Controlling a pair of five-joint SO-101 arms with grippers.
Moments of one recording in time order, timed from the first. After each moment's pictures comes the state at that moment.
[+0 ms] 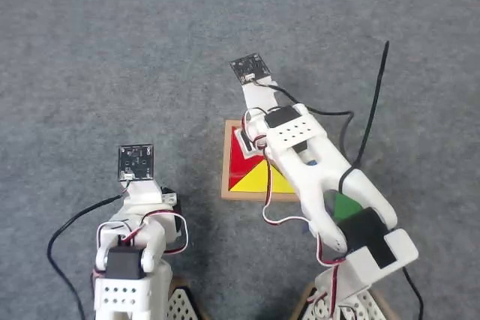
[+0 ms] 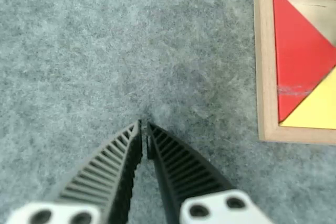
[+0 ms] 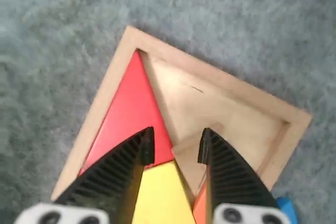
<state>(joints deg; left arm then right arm) -4.2 -103.1 97.1 72.2 11.1 -30.5 4.6 21.9 50.8 -3.6</state>
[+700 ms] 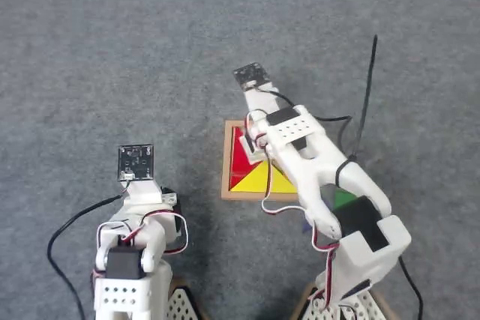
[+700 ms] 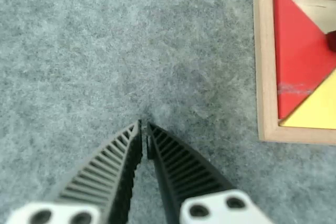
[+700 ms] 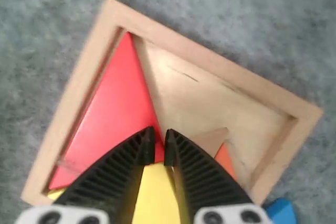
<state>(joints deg) -4.2 -103.1 97.1 72.2 11.1 -28.1 10.5 21.7 51.0 -0.9</state>
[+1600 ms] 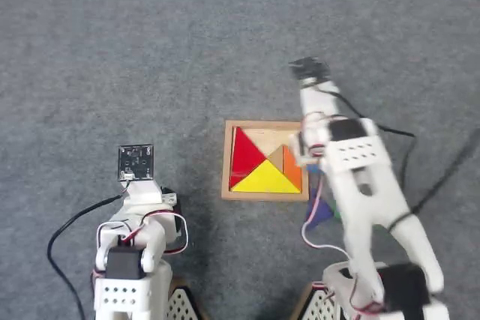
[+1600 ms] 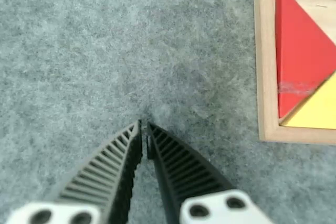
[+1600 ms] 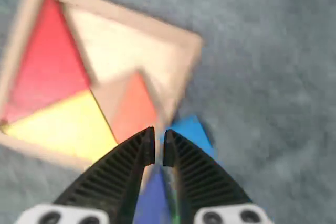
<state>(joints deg) -4.2 -103.1 97.1 72.2 11.1 -13.6 -19.5 36.2 62.4 9.3</state>
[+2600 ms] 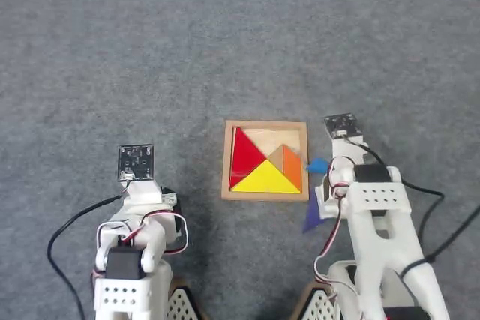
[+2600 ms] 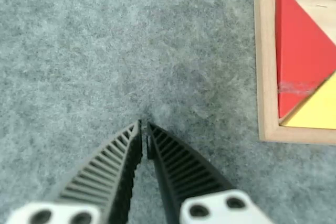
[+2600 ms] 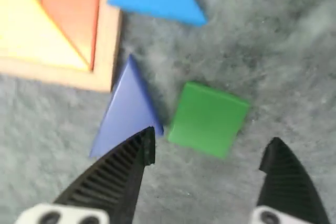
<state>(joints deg) -4.2 -103.1 97.1 72.2 11.1 -5.4 -33.9 61.1 65.0 4.5</state>
